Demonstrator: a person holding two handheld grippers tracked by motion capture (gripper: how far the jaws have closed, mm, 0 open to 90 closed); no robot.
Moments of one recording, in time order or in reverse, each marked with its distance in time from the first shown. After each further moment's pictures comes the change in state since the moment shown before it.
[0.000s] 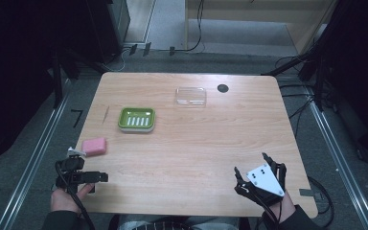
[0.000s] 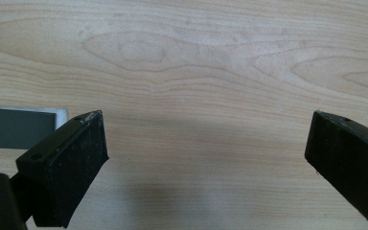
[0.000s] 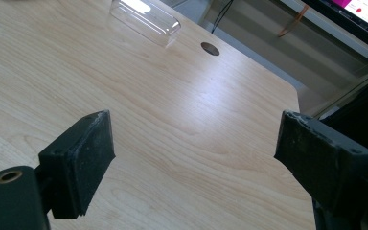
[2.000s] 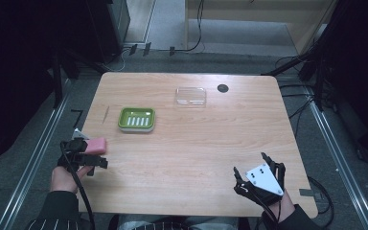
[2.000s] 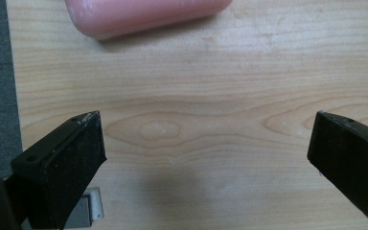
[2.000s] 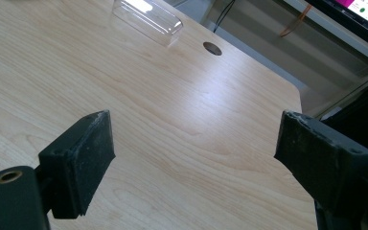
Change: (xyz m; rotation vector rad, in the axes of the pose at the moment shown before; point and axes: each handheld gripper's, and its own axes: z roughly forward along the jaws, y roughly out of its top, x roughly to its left) left arm 0.003 0.058 0.008 0.071 0.019 0.097; right arm 0.001 0.001 0.001 0.004 0.009 -0.005
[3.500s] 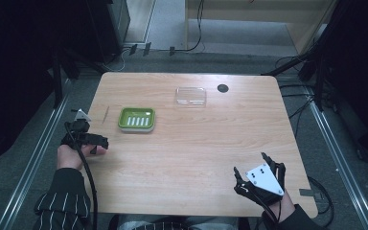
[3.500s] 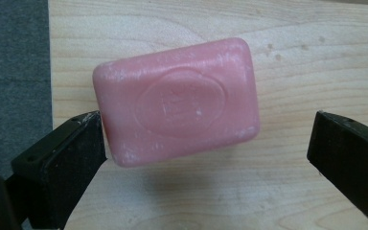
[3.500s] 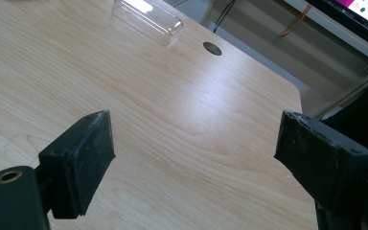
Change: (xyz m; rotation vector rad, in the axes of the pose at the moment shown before) left arm 0.008 0.063 0.012 -0.007 0.052 -0.020; right arm 0.000 0.000 0.000 0.000 0.001 0.005
